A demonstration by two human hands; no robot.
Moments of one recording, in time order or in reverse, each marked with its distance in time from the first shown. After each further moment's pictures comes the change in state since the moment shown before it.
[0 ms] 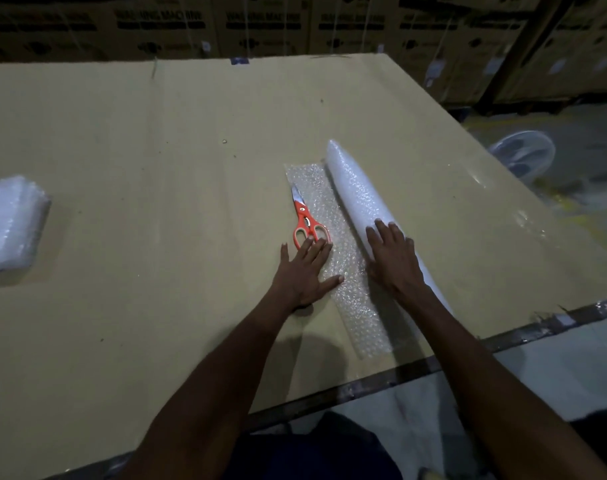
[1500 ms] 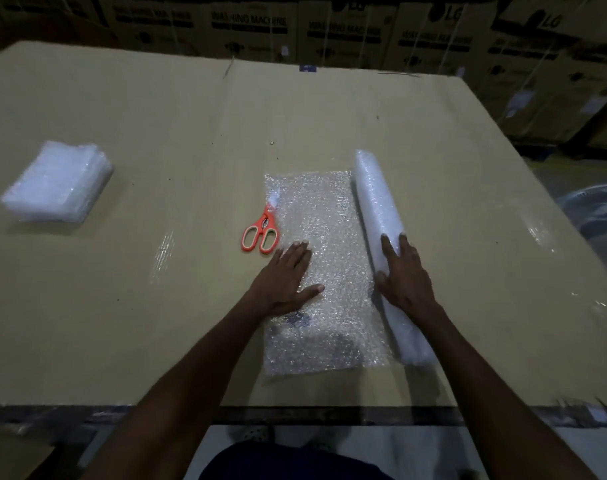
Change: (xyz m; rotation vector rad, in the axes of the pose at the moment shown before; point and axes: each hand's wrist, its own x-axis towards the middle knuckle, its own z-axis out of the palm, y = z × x) left_hand -0.024 -0.033 -0.004 0.007 0.123 -0.105; right_hand 0.033 0.023 -0.004 0.282 -0.091 -0.081
